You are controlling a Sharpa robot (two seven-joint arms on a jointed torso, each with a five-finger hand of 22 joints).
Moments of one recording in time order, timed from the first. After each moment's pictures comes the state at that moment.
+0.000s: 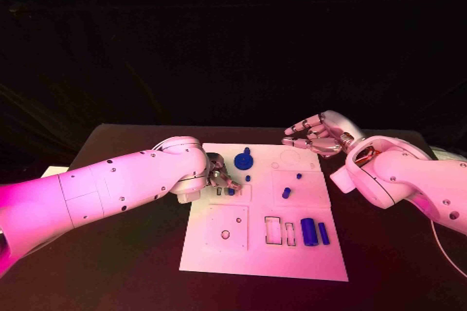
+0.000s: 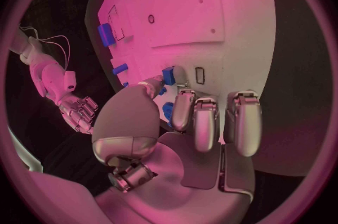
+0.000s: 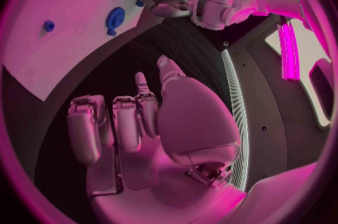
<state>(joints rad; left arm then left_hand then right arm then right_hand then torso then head) 1.24 -0.58 -0.02 1.40 -1.07 0.15 -0.70 0.99 -0.13 0.39 0.25 0.20 0.96 0.01 0.70 0.70 1.43 -0.05 1.34 1.29 1.47 -0.10 1.57 1.31 0.02 1.46 0.01 1.55 1.31 1.23 -0.93 0.02 1.66 -0.88 -0.47 -0.05 1.35 -0.05 0.02 0.17 0.29 0.99 0.14 0.08 0.15 1.46 0.07 1.38 1.31 1.46 -0.01 1.50 1.31 0.01 1.47 0.10 1.53 1.31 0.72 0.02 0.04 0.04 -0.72</state>
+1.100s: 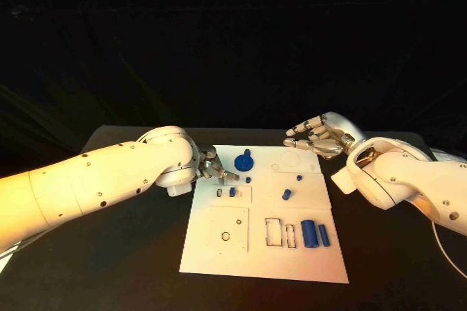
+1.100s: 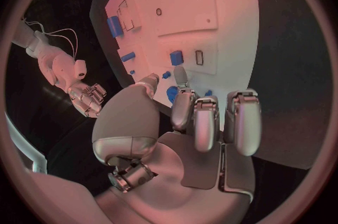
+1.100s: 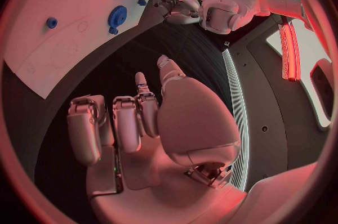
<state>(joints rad) 1.26 -0.67 0.04 1.47 -1.06 0.14 -0.70 0.95 -0.10 0.17 0.29 0.20 0.95 0.01 0.68 0.70 1.41 -0.05 1.31 1.26 1.47 -0.10 1.57 1.31 0.02 1.46 0.01 1.53 1.31 1.23 -0.93 0.02 1.65 -0.88 -0.47 -0.05 1.35 -0.05 0.01 0.17 0.29 0.99 0.14 0.08 0.15 1.46 0.07 1.38 1.31 1.46 -0.01 1.50 1.31 0.01 1.47 0.10 1.53 1.31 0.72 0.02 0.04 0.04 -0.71</state>
